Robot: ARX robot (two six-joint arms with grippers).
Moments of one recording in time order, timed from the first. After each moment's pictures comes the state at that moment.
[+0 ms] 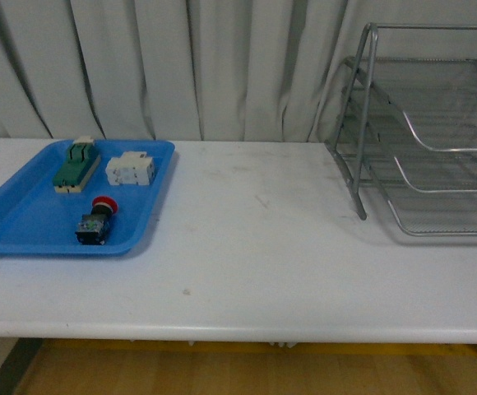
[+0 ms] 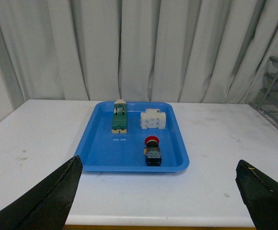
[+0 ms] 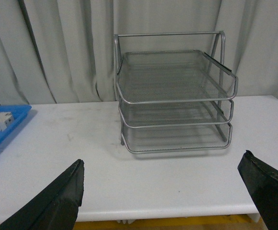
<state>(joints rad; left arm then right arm) 0.00 0.01 0.01 0.00 0.00 0.00 0.00 0.00 0.01 0.00 0.00 0.01</state>
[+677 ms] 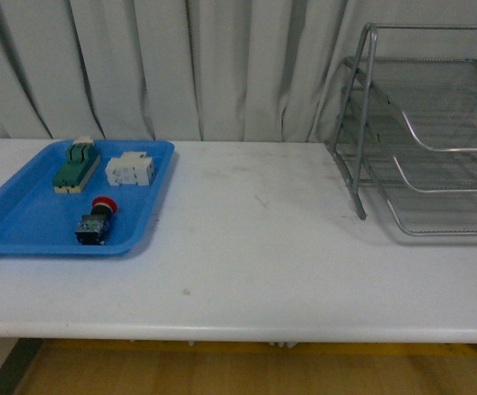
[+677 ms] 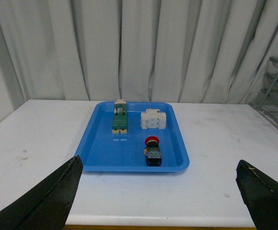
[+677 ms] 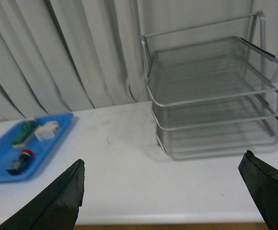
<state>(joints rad) 0.00 0.01 0.01 0.00 0.00 0.00 -0.13 0.20 0.04 0.14 -0.25 0.14</state>
